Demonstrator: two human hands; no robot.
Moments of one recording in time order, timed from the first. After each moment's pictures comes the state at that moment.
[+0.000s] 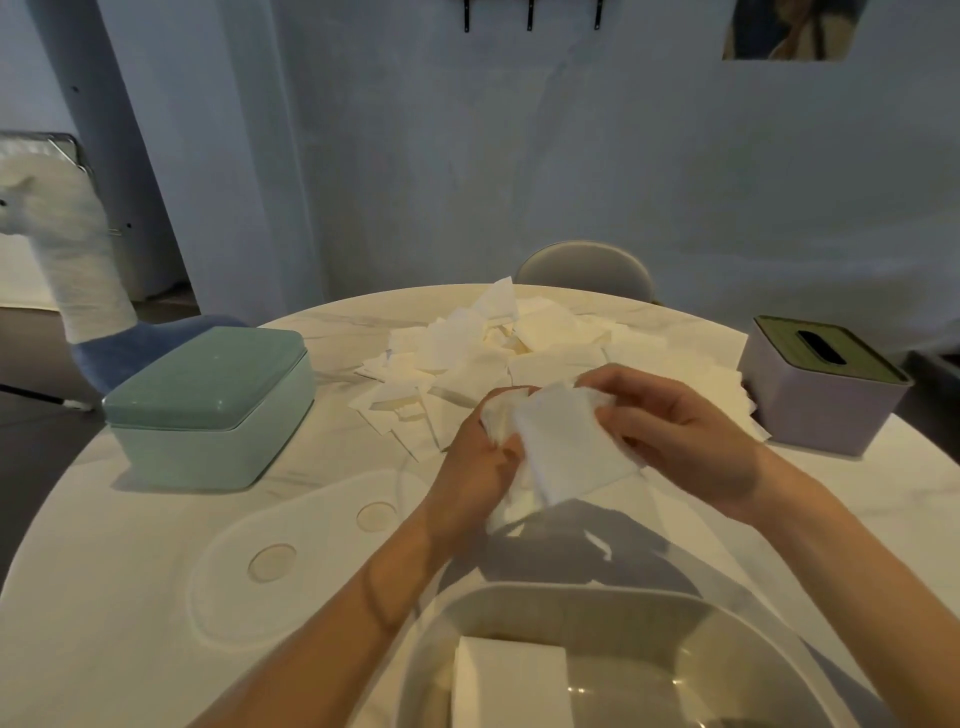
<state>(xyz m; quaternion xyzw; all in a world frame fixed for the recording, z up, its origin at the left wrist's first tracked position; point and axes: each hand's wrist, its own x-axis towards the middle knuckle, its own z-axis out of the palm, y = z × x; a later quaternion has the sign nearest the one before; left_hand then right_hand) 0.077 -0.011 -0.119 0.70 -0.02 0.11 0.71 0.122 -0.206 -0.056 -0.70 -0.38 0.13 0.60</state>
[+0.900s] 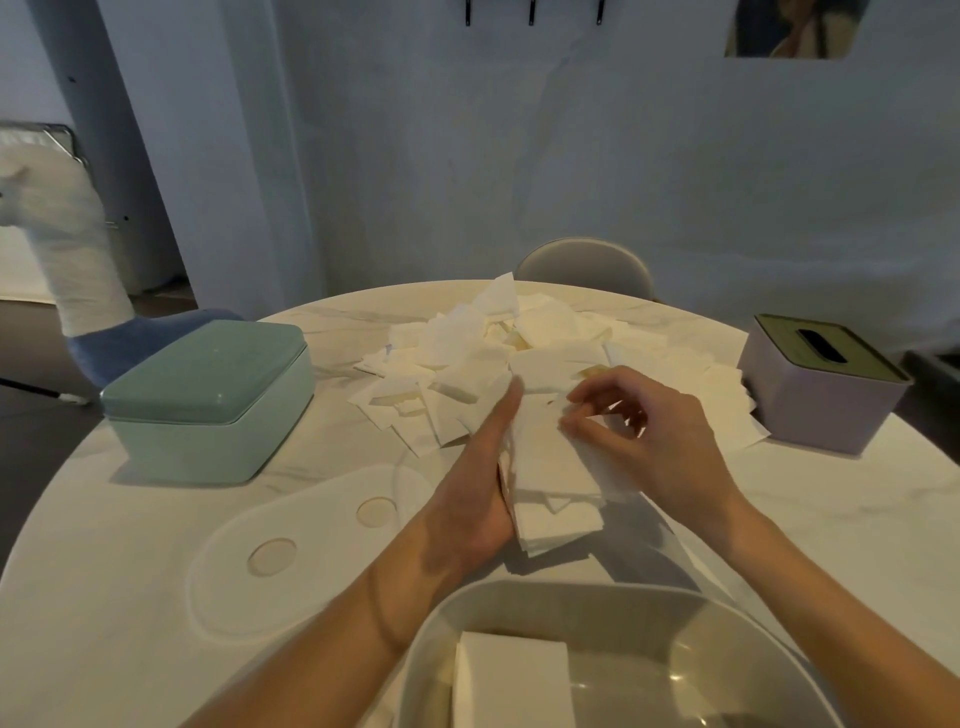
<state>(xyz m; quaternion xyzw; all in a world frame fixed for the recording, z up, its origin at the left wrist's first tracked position) 0.061 -0.030 -0.107 0.40 0.01 -0.07 0.91 0.121 -0.189 -0.082 -0.81 -0.32 -0.17 0.47</state>
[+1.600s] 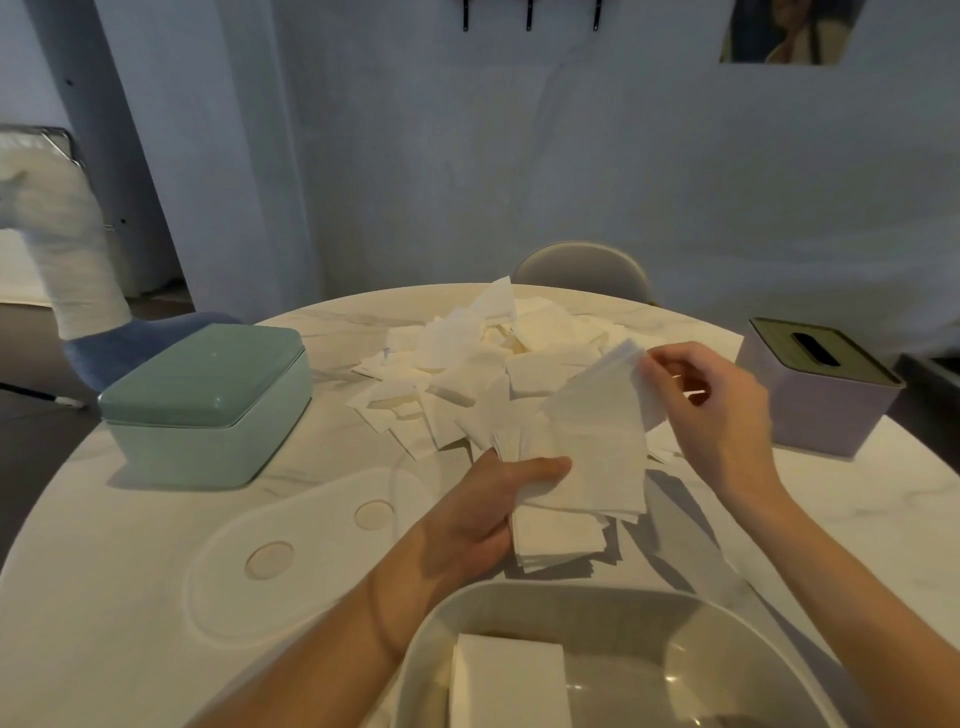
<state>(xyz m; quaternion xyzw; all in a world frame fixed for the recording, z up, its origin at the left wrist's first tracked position) 0.060 -0.029 -0.117 0.49 -0.01 -0.09 0.87 0.143 -0.213 -0.070 -0.81 -0.19 -0.28 0.47</state>
